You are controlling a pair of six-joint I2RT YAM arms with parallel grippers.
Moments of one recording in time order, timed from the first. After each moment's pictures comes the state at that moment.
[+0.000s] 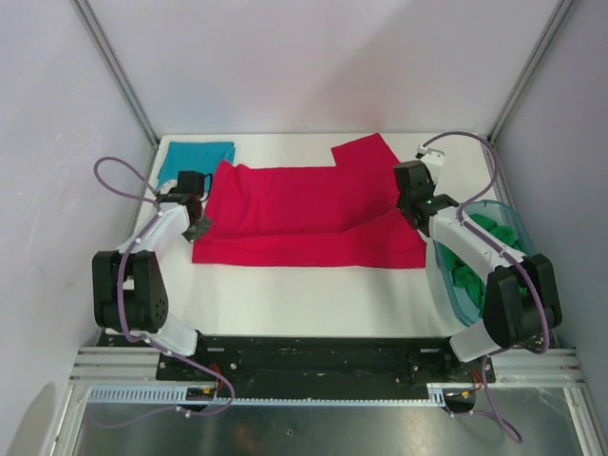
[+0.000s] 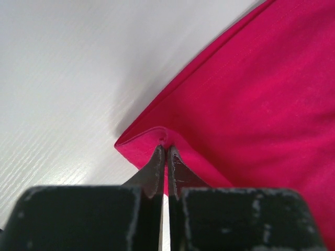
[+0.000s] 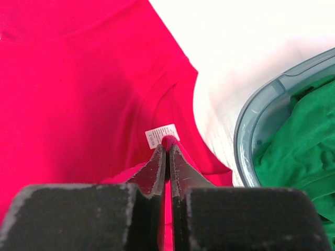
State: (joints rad) left arm -0.02 1.55 1.06 -0.66 -0.38 -0.73; right arm 0.37 1.50 1.09 -0.31 0.56 0.48
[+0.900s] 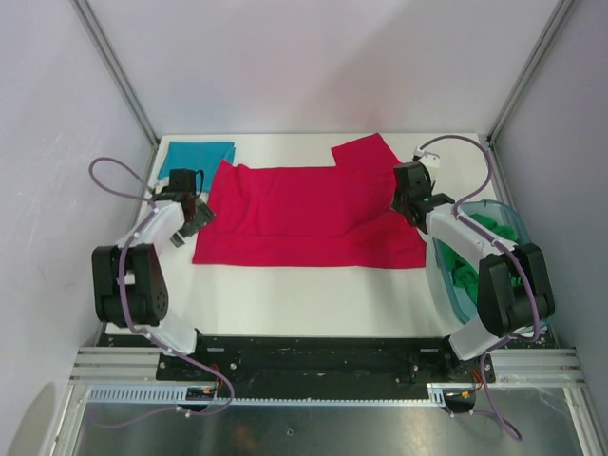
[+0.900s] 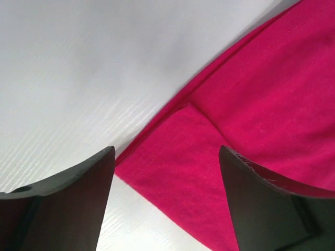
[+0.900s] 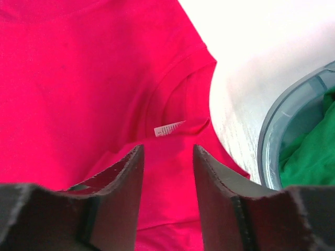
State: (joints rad) left arm 0.04 1.63 1.10 -0.59 -0.33 -0.67; right arm 0.34 1.57 1.09 -0.26 0.46 0.49
